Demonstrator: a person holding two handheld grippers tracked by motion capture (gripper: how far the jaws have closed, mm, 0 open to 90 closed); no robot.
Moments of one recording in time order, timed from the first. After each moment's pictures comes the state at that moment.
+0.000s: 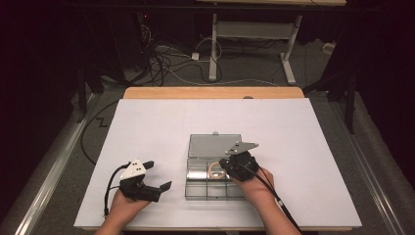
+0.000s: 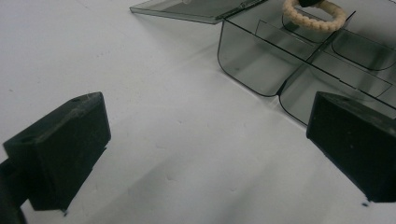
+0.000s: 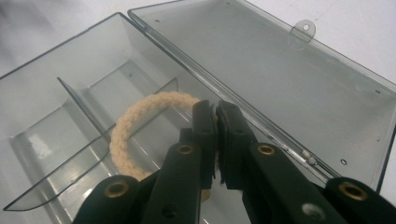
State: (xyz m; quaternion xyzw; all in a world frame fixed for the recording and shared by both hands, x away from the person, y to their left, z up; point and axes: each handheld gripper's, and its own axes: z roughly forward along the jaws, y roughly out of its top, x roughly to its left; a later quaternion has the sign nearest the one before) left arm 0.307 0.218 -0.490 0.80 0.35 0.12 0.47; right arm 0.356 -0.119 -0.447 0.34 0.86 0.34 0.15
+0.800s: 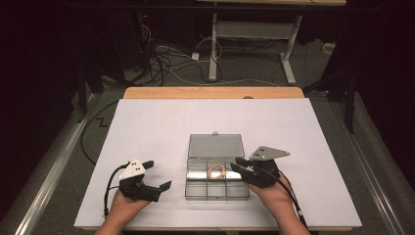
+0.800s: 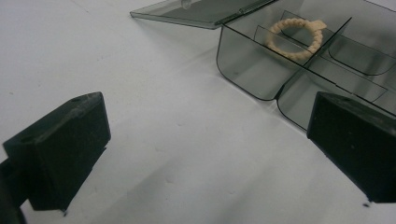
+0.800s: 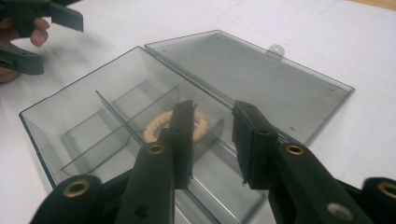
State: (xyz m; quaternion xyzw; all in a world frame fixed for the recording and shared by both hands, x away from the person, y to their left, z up) left arm 0.307 0.220 -0.490 0.80 0.35 0.12 0.48; right arm 0.328 -0.176 -0.434 0.35 0.81 0.44 0.14
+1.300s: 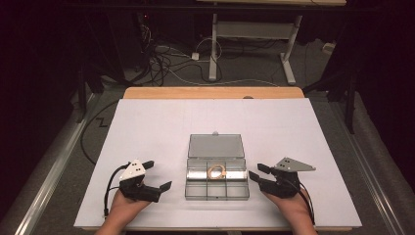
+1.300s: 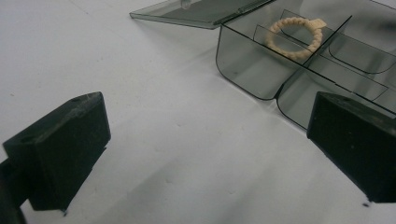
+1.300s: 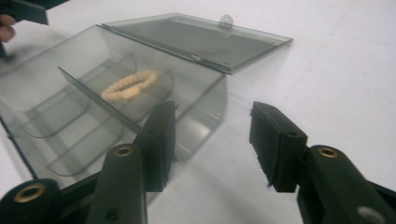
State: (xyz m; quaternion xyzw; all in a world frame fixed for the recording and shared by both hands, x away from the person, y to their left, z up) left arm 0.306 0.219 -0.490 0.80 0.34 0.12 0.48; right arm 0.312 -0.231 -0.464 0.39 0.78 0.46 0.16
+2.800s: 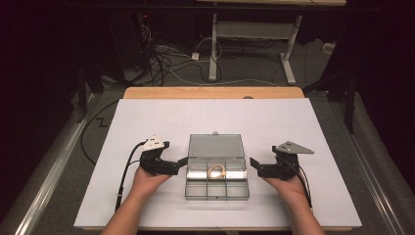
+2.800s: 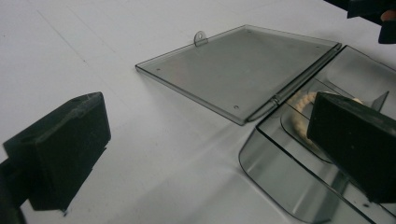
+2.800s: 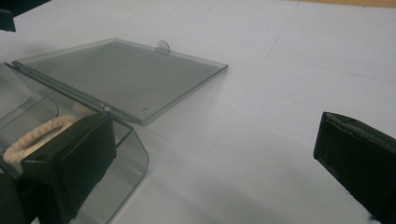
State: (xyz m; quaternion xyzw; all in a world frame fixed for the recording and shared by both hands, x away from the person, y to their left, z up) left arm 0.378 0.173 -0.473 0.78 0.38 0.10 0.49; right arm 0.363 -0.233 -0.460 0.44 0.75 0.45 0.20
